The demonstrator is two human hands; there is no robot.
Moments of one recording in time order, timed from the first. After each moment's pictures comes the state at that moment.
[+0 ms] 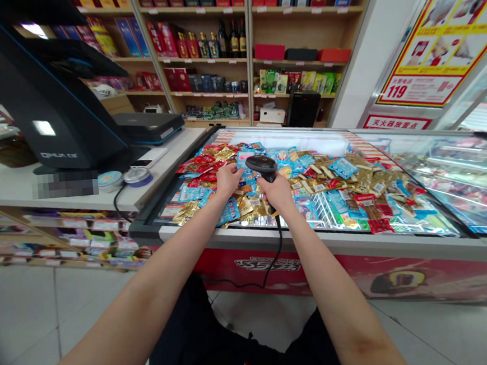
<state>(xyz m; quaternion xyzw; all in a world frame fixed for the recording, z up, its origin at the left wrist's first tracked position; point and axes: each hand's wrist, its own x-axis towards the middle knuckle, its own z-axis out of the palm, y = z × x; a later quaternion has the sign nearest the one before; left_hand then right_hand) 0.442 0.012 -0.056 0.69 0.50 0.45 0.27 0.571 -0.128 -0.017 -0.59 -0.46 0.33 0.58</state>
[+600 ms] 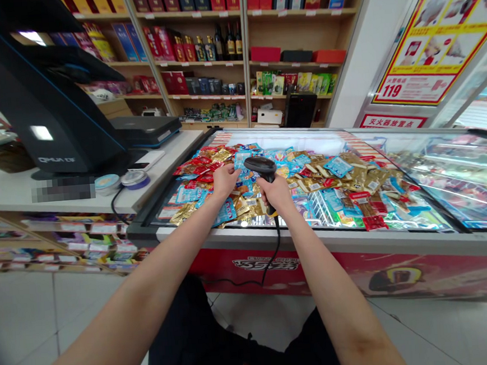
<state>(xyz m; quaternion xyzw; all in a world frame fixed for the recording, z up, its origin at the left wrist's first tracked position) 0.442 0.007 -0.051 0.71 0.49 0.44 0.24 0.583 -0.130 -0.022 -0.58 -0.45 0.36 0.58</state>
